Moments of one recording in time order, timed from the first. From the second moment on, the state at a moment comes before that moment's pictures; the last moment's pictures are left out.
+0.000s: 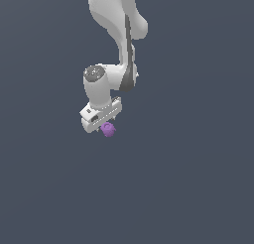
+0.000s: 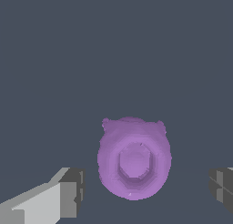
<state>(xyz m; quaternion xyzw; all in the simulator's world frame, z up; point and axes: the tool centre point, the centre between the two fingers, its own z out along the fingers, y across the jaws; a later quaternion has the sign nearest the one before) -0.066 -0.106 0.087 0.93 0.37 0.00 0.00</state>
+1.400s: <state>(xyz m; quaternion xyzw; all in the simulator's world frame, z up) -0.065 -0.104 0.045 0.93 0.38 0.00 0.00</state>
